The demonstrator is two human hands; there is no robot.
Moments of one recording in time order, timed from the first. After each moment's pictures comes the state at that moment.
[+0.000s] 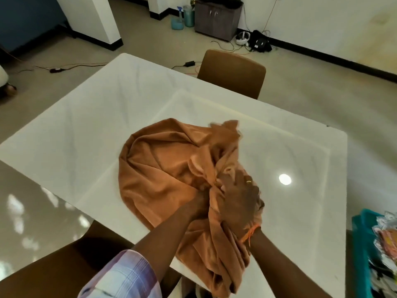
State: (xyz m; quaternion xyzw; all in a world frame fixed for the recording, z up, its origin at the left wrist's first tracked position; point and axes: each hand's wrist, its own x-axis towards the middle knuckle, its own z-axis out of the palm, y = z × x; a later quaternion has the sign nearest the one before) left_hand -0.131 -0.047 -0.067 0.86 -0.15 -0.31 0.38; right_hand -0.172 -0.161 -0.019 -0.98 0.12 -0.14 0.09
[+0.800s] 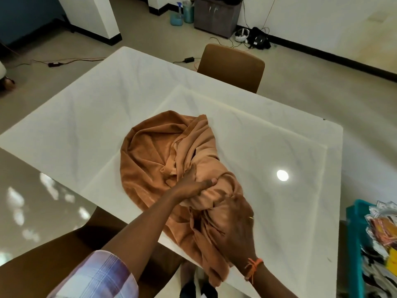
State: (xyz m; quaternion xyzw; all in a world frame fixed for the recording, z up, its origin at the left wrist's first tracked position) left_hand -0.116 -0.016 -0.059 0.82 -0.03 -0.37 0.44; right_hand -0.283 -0.155 -0.064 -0.95 0.08 -0.04 0.29
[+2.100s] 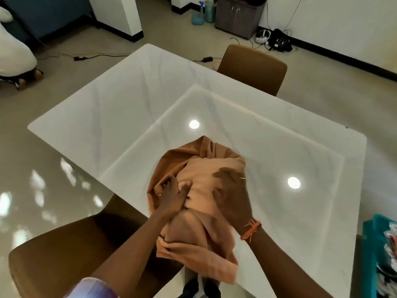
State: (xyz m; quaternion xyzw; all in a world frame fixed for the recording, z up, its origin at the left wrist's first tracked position) left_hand -0.175 0.065 -0.087 0.86 0.09 -0.24 0.44; right_hand -0.197 -0.123 -0.007 -0.95 -0.01 0.01 0.33
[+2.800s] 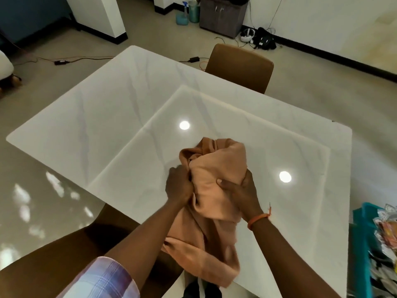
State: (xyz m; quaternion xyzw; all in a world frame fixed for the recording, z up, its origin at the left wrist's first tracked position) left_hand -0.127 0.014 -0.045 0.94 0.09 -0.10 0.30; right_hand -0.182 -0.158 -0.043 -0.77 0.28 0.03 0.58
